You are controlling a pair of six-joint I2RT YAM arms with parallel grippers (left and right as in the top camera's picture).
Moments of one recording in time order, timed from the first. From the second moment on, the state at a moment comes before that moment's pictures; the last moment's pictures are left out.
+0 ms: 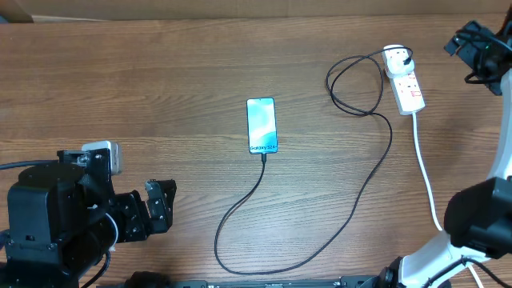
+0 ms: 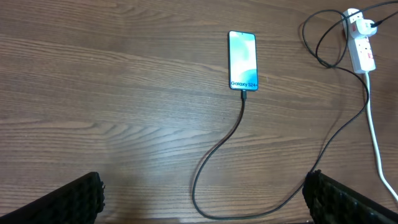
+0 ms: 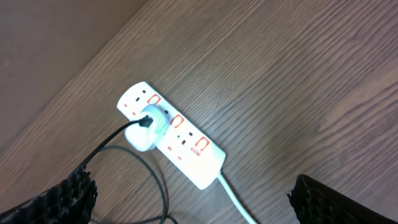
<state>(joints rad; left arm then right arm) -0.12 0.94 1.66 -1.60 0.11 -0.32 -0.34 1.89 1.94 -1.02 0.04 0.43</state>
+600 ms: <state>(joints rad) -0.12 0.94 1.66 -1.60 0.11 -0.32 -0.34 2.15 1.94 -0.78 0.15 0.28</state>
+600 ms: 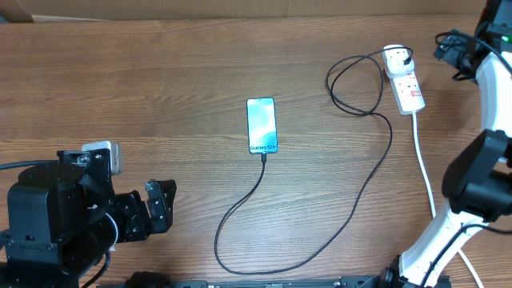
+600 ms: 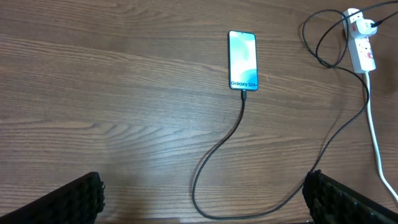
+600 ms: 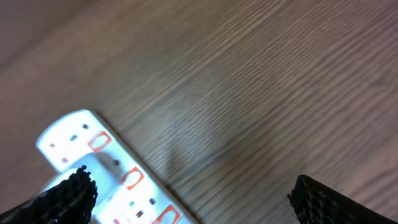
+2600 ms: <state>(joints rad) -0.12 0.94 1.66 -1.60 0.11 -0.32 -0.34 2.32 1.87 -0.69 0.03 0.29</state>
